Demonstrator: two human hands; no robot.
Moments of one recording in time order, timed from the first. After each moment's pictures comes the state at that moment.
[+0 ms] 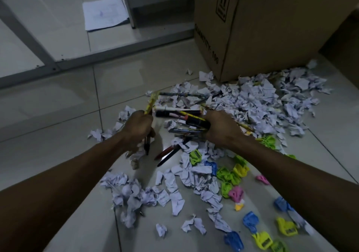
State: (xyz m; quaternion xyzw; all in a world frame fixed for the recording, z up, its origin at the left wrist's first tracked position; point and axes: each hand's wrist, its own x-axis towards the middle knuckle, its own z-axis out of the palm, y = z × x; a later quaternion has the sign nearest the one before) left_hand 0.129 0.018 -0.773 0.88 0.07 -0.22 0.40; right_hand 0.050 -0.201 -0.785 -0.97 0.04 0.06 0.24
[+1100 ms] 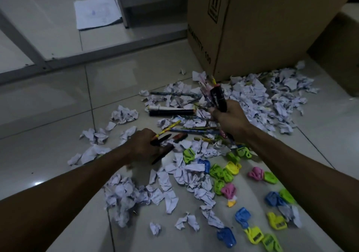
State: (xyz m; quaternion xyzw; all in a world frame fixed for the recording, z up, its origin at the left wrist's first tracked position) left_hand 0.099 0.022 -0.789 0.90 -0.16 -0.34 0.22; right_hand 0.040 -0.231 -0.773 -0.82 0.20 -0.01 0.53
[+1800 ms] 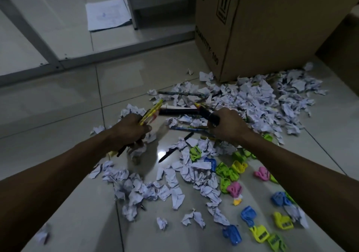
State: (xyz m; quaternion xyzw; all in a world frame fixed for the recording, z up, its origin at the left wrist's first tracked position) left_hand 0.120 0.053 -0.755 0.88 -0.02 -0.32 0.35; right_hand 0.045 -0.218 -0.781 -0.95 0.12 0.10 0.27
